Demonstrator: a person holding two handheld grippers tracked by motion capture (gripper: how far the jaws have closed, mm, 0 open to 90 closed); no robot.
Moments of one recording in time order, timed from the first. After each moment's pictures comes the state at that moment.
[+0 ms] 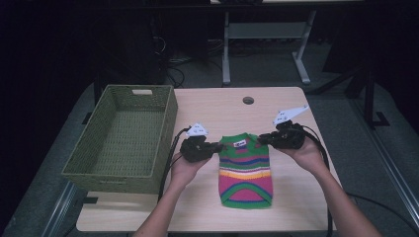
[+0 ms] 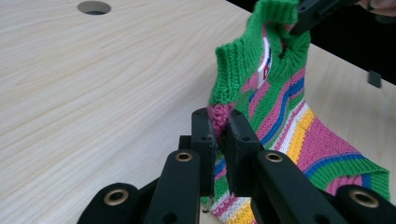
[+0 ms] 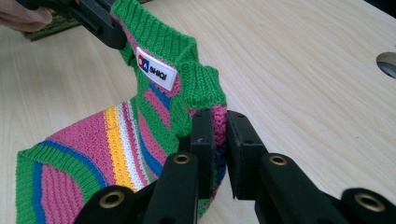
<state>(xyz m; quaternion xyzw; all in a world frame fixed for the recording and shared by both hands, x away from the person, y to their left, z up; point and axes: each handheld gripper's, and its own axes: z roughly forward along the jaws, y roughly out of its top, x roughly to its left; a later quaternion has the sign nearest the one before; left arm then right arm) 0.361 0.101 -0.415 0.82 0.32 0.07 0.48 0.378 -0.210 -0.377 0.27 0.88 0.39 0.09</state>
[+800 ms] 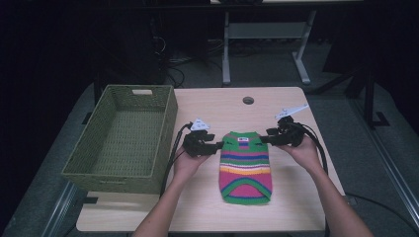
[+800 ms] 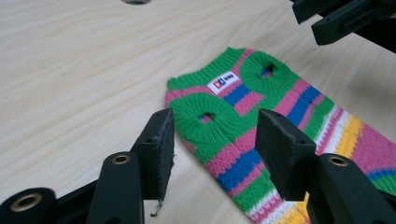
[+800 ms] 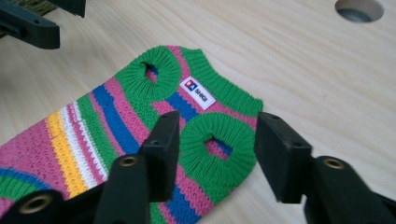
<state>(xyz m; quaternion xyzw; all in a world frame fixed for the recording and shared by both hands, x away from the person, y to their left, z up) 0.384 0.097 -0.428 0.82 0.35 0.10 0.45 0.410 -0.226 -0.411 0.38 0.85 0.37 0.08</state>
